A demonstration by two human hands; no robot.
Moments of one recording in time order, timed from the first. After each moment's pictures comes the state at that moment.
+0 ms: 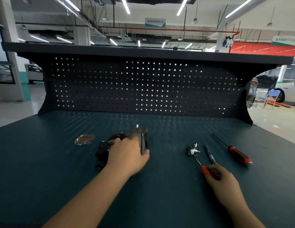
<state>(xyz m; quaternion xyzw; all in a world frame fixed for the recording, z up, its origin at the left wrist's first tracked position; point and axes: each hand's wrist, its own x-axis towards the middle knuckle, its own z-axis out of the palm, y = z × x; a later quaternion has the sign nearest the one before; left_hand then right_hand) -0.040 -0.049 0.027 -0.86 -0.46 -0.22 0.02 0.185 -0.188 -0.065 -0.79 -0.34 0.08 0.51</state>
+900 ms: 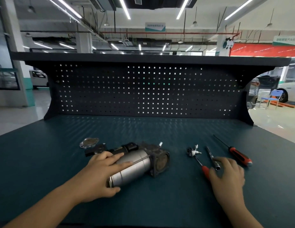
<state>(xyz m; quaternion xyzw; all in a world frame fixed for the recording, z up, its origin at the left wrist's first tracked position) -0.139 -0.008 -0.015 -0.96 -0.25 -0.09 0.06 0.163 -0.193 -0.047 -0.81 -0.33 -0.13 0.47</state>
